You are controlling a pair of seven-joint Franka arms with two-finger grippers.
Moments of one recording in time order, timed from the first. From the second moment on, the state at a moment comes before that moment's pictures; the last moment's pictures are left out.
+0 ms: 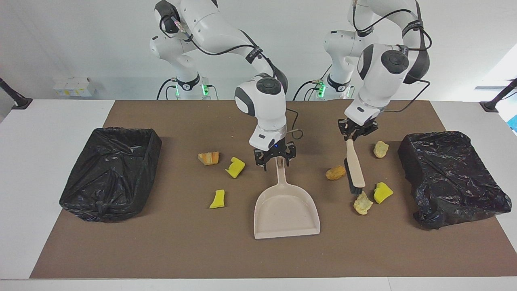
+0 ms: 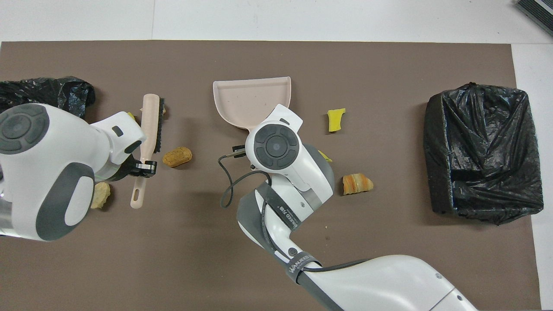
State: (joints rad) left arm -0.21 -0.03 -0.01 -2.03 -0.02 1.96 -0.08; right arm 0.56 0.53 0.09 -1.57 -0.12 2.30 0.53
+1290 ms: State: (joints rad) left arm -0.04 0.23 -0.01 -1.92 0.20 2.12 0.08; right arm 0.56 0.49 0.08 -1.53 -0.19 2.17 0.37
